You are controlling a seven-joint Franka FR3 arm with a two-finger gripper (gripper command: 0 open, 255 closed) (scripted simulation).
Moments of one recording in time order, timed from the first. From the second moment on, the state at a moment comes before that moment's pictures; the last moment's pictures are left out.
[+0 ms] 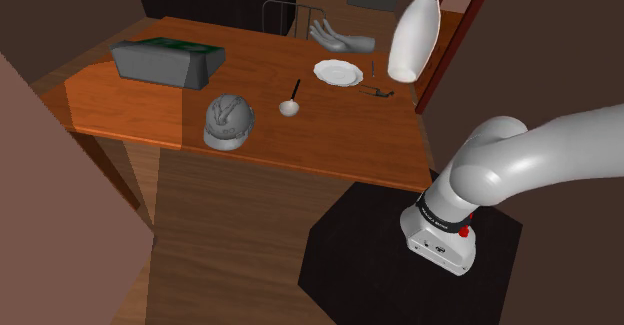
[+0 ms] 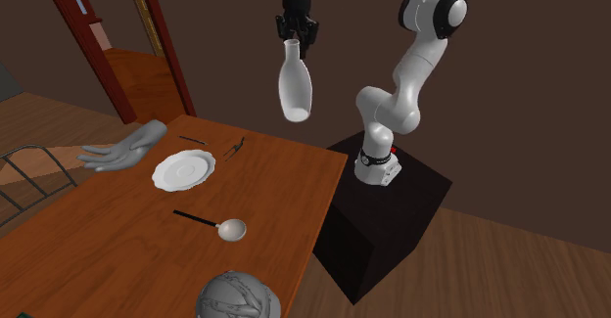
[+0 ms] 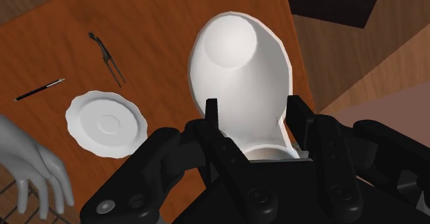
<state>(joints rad) -0.03 -0.69 -0.27 -1.96 -0.14 1.35 -0.51</state>
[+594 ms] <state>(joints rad) 0.01 -0.46 -0.35 -1.94 -0.11 1.56 -0.55</state>
